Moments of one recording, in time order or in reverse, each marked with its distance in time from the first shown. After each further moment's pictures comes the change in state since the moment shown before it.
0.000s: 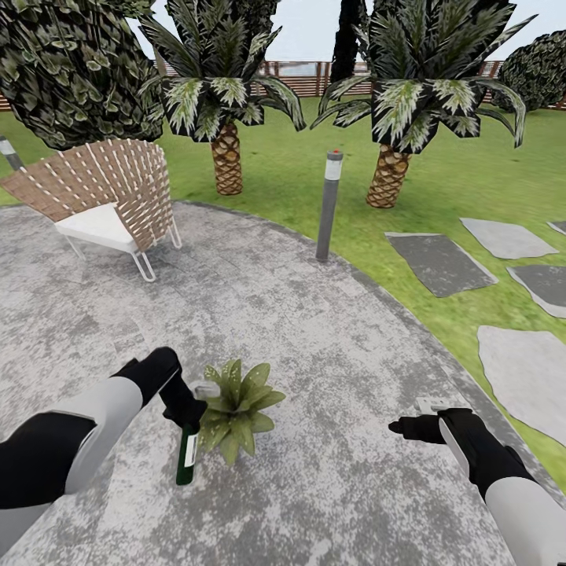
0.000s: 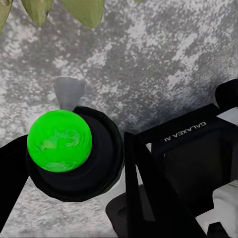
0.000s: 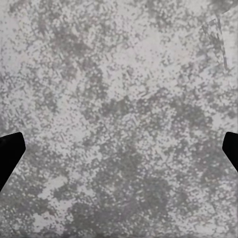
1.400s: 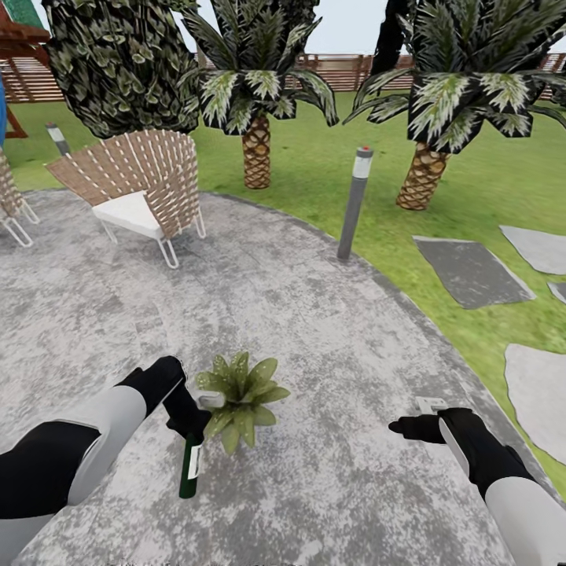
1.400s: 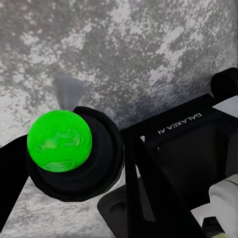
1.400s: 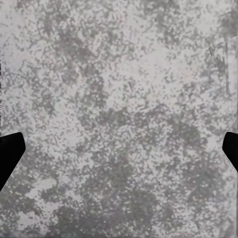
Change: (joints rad) left arm 0.037 -0.017 0.004 -0.001 0.003 -0.001 0.000; right arm 0.000 0.000 -0.001 -0.001 0.000 0.000 0.000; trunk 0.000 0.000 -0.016
